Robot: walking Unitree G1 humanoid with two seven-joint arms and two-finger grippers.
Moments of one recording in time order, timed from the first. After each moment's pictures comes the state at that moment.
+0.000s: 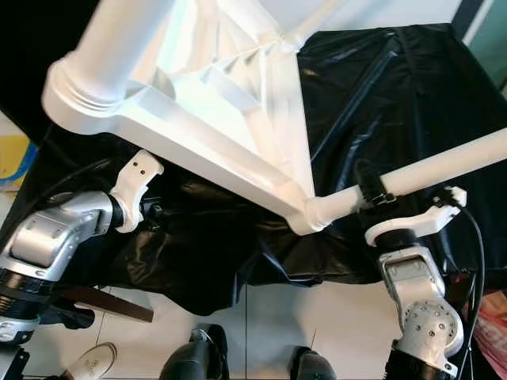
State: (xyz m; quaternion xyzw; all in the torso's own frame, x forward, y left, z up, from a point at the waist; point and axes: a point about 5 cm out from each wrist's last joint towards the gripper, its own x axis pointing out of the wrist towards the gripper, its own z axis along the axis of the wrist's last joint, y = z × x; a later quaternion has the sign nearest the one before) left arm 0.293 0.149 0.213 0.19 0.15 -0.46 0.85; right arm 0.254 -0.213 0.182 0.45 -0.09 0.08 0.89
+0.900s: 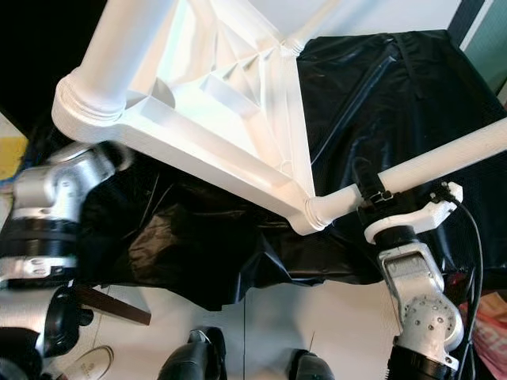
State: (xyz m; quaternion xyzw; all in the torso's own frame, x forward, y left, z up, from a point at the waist) left arm 0.374 0.140 0.264 -0.07 0.02 -0.26 0.96; right arm 0.255 -0.212 0.168 0.47 -0.08 0.08 0.88
